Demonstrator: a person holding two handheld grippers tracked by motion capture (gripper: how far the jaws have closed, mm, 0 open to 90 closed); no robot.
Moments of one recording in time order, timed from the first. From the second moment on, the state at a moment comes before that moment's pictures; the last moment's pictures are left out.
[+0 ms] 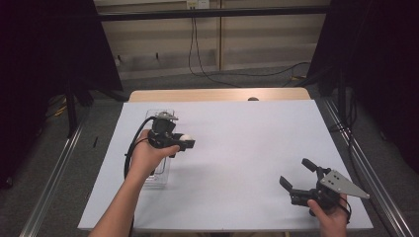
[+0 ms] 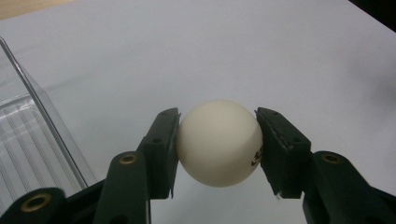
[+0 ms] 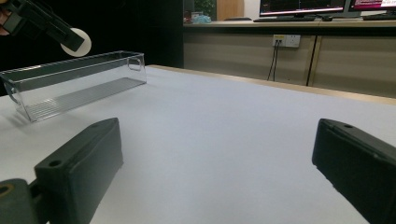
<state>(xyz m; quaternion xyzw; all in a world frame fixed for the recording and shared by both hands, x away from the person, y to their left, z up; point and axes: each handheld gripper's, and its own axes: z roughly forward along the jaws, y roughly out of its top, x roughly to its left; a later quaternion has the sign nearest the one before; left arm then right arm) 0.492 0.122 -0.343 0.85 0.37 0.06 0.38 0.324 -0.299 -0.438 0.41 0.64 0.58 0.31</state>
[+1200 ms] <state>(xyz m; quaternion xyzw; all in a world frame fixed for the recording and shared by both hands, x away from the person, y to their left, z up) 0.494 0.138 -0.336 0.83 0.39 0.07 0.38 0.323 -0.301 -0.438 0.40 0.64 0.58 0.31</state>
